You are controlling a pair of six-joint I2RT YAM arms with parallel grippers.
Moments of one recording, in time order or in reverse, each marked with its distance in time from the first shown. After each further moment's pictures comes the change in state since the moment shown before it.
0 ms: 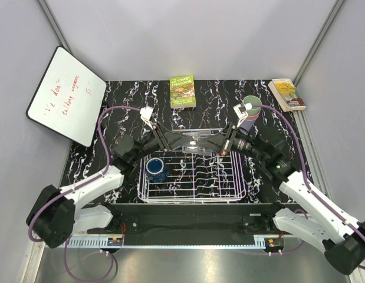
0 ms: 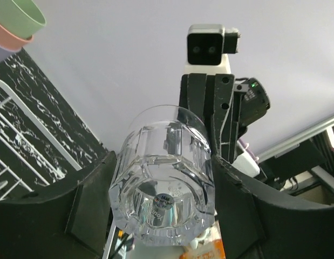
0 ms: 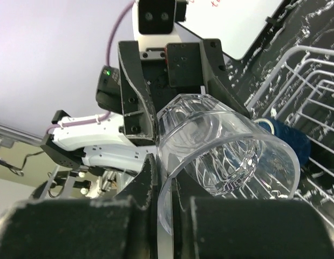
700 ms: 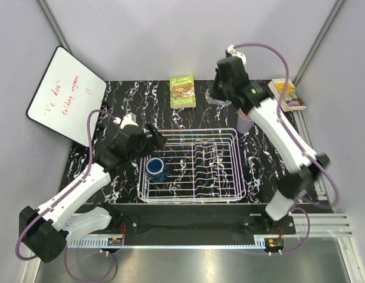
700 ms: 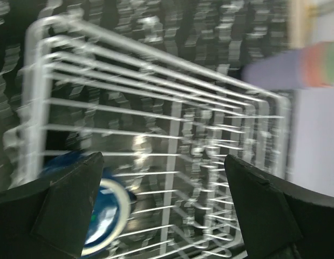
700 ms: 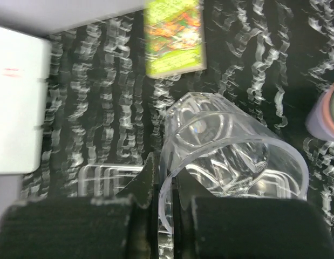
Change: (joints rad) left arm 0.025 -0.168 0.256 -1.306 -0.655 0.326; right arm -0.013 0.654 1.049 -0.963 0.808 -0.386
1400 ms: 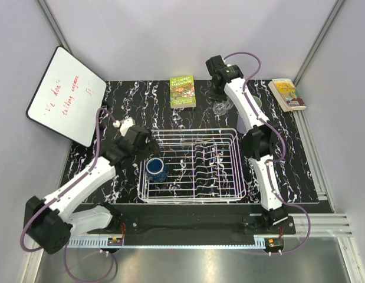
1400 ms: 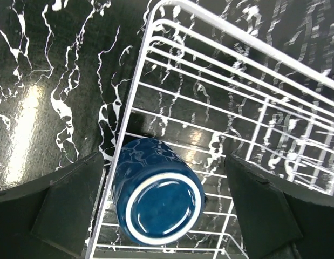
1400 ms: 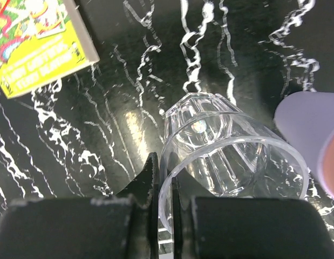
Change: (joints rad) left arm 0.000 0.071 0.040 -0.266 -0.192 0.005; right arm -0.175 0.842 0.777 -0.483 0.022 0.050
